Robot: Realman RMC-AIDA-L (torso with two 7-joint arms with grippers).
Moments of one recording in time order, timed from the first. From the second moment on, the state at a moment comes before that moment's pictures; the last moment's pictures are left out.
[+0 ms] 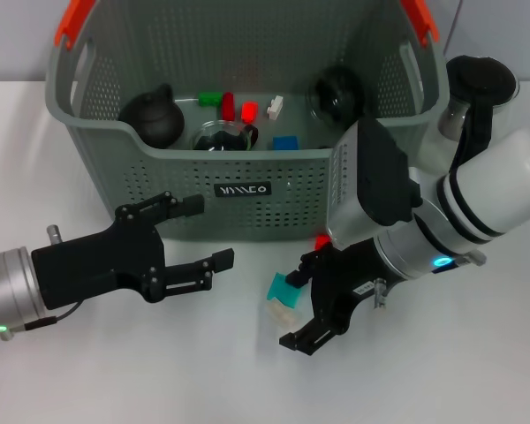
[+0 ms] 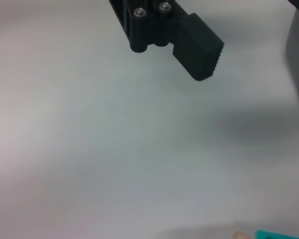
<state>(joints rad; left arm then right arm) -0.36 -2.14 0.68 0.63 1.83 1.62 -1.04 0.78 2.10 -1.61 -0.83 -2.15 -1.23 1.89</state>
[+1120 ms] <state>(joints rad) -0.39 -2.17 1.10 1.15 2.13 1.65 -1.58 0.49 2.09 -0.80 -0.90 -2.08 -1.80 1.63</state>
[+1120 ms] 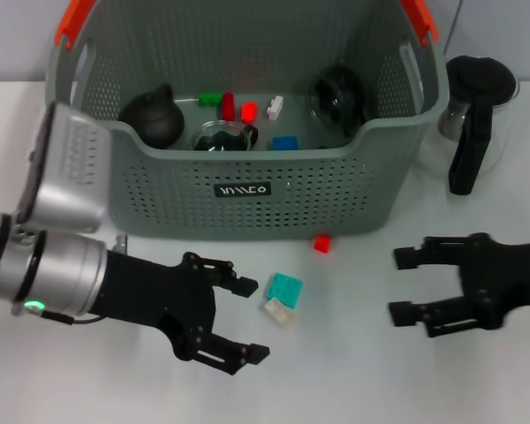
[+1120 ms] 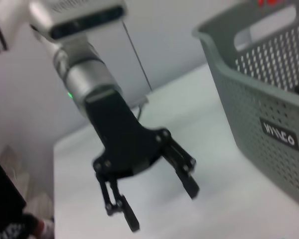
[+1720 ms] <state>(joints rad) -0.47 -2.18 1.57 1.56 2.44 1.60 -2.35 0.45 2.00 -0.61 -0.78 -2.10 -1.89 1.47</state>
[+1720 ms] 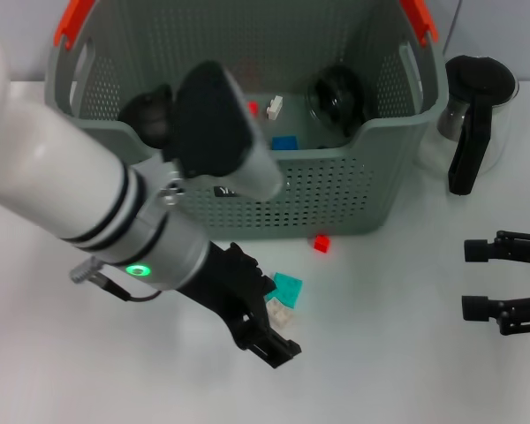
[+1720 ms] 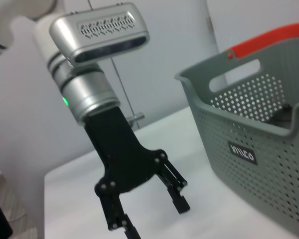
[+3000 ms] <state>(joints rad) -0.62 -2.18 1.91 1.37 2.70 1.36 -2.98 0.47 1.95 -0.62 -0.78 -2.17 -1.91 1.43</state>
